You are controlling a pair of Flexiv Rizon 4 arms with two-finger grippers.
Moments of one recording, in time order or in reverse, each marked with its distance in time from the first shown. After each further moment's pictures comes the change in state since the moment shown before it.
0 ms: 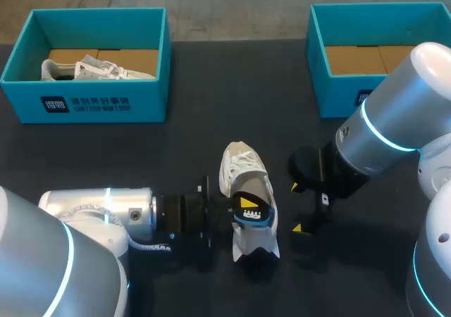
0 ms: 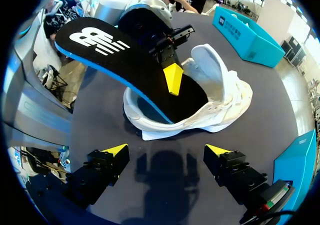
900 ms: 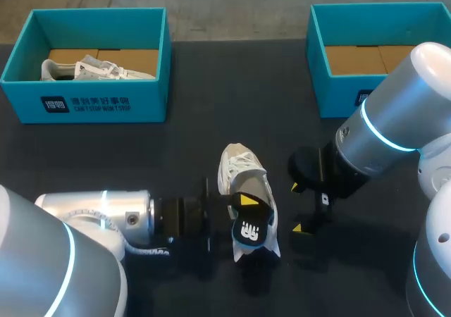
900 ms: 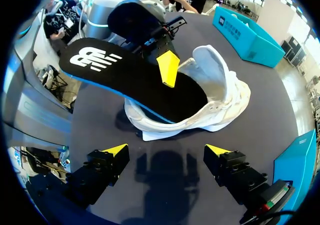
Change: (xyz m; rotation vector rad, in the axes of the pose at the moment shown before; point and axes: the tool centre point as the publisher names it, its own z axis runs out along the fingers) left arm 0.004 -0.020 -0.004 0.002 -0.004 0.019; right arm 0.000 0.000 0.000 0.000 0.000 0.000
